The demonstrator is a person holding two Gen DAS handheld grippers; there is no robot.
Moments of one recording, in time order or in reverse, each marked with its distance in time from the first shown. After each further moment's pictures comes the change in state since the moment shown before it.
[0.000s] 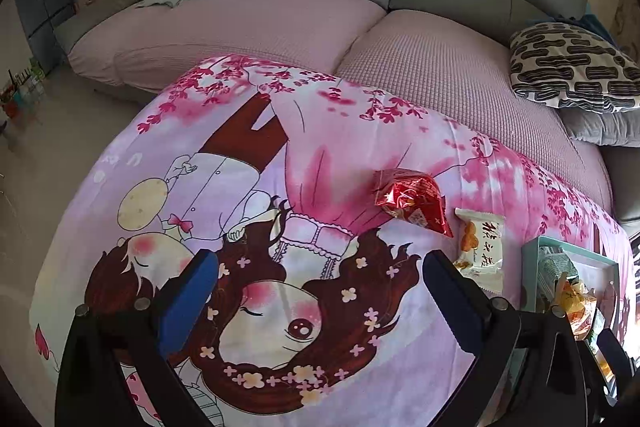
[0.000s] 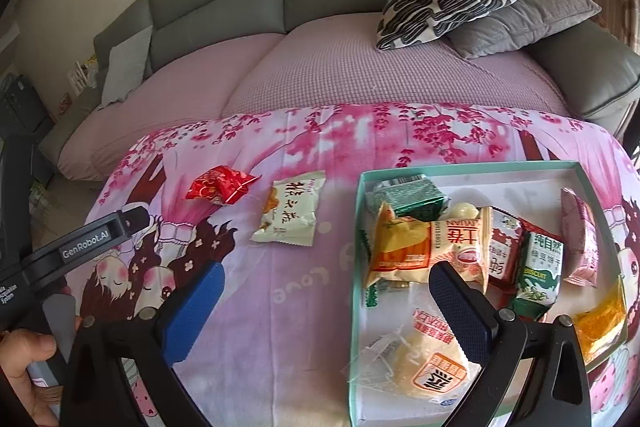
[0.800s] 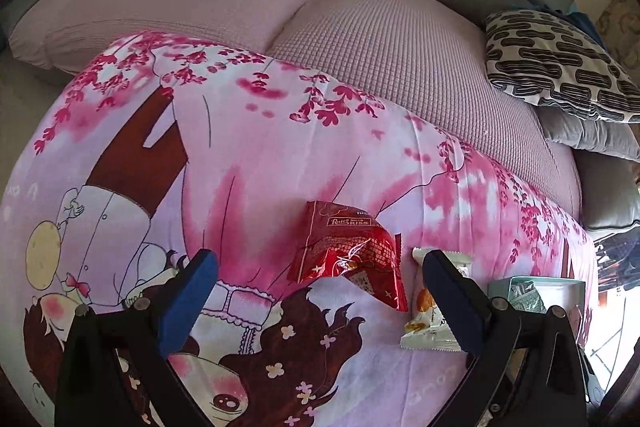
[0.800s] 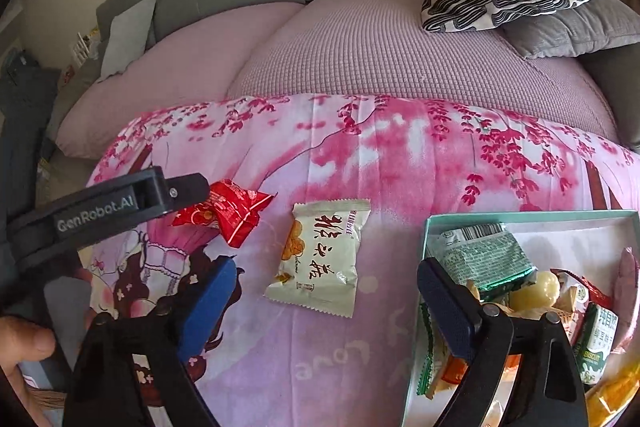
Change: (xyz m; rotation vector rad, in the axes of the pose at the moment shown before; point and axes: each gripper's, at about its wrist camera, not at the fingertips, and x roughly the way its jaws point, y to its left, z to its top) left arm 0.079 -0.035 0.053 0.023 0.164 -0.217; right arm 0.094 0.031 0.045 -0.058 0.123 0.005
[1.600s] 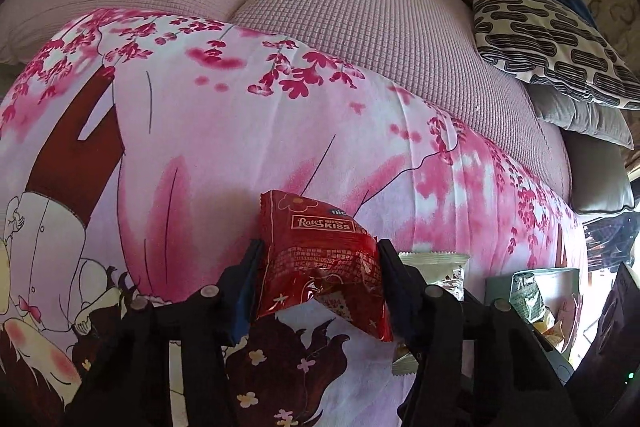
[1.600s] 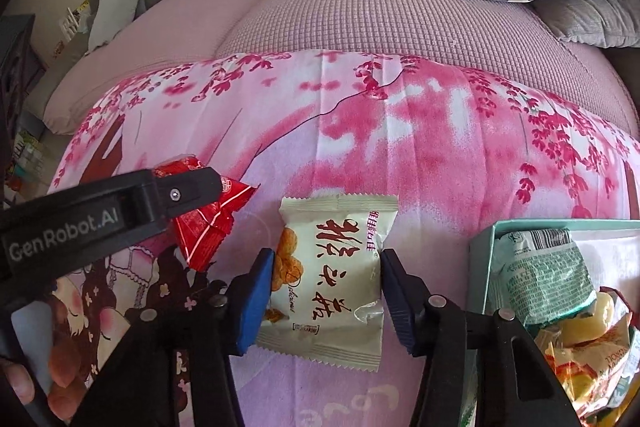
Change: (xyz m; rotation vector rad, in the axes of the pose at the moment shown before) left arm 0.033 -0.006 0.004 0.017 0.072 -0.083; right arm 0.041 0.012 0.006 -0.007 0.077 -0.013
